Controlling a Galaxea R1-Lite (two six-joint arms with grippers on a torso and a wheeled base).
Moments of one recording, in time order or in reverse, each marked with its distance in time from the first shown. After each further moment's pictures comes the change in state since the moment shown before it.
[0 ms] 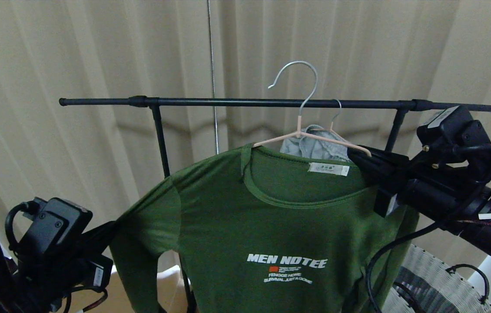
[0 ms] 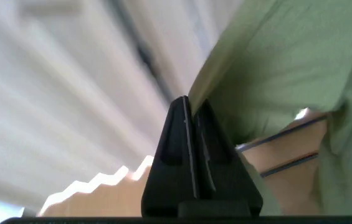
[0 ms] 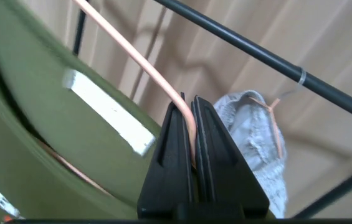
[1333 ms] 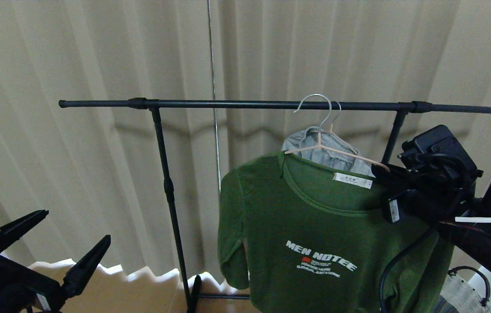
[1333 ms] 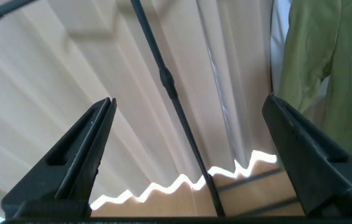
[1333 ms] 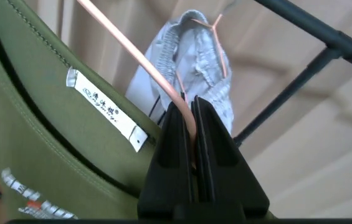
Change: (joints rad) left arm -0.012 -0.285 0.084 0.007 -0.004 0.001; right arm -0.010 0.007 0.021 0.128 -0.347 -0.001
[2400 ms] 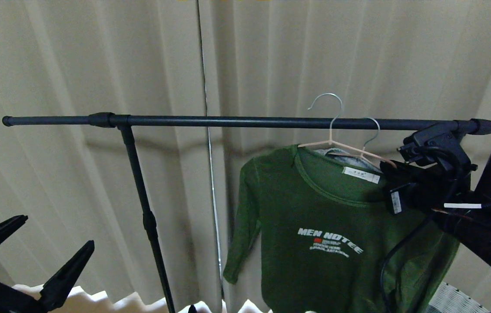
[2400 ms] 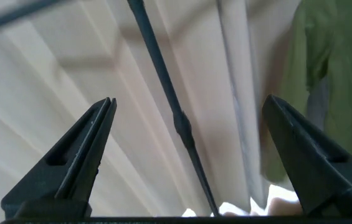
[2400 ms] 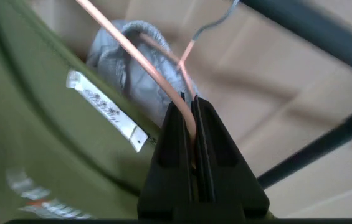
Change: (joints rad) left arm -0.001 -0.130 0.038 0.029 0.002 -0.013; right arm -0.087 0.046 -0.018 -0.014 -0.021 0.006
